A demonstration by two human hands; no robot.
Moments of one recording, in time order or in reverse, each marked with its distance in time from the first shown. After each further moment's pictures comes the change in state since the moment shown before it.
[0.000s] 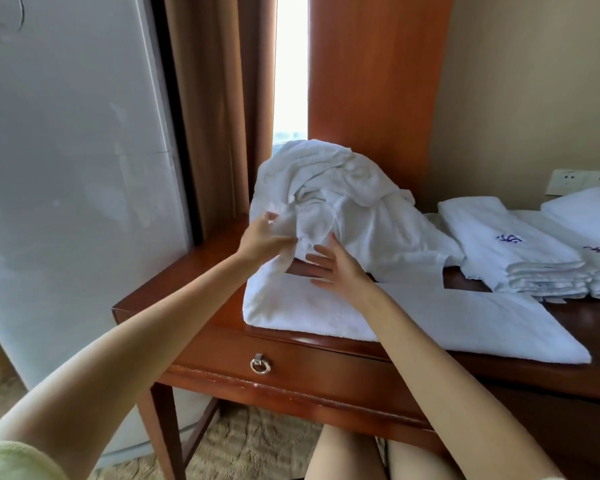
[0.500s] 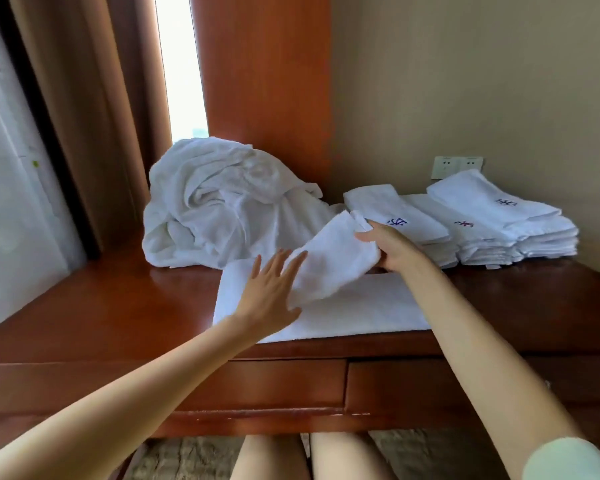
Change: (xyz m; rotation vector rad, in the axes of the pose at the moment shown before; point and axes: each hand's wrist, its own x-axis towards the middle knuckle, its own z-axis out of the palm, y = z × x) left_hand -0.053 0.014 0.160 0.790 -0.253 0.693; right_hand -0.070 -0.074 -0.205 -0.099 0.333 -0.041
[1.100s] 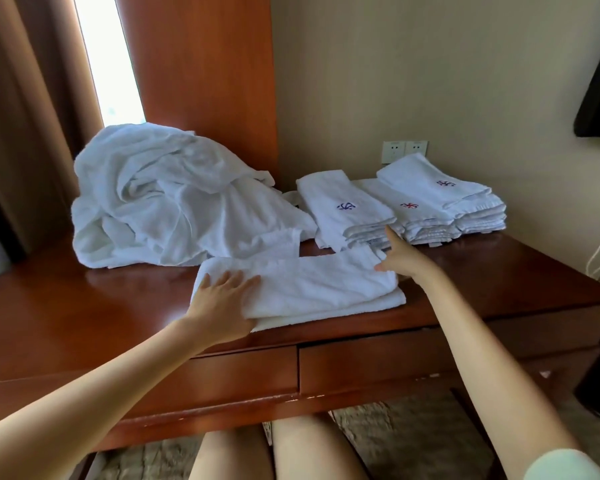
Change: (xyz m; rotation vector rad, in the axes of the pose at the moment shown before) left_hand -0.003 0.011 0.018 0.179 -0.252 -0.025; right_hand -0.029 0.043 -0.122 -0.766 0.222 0.055
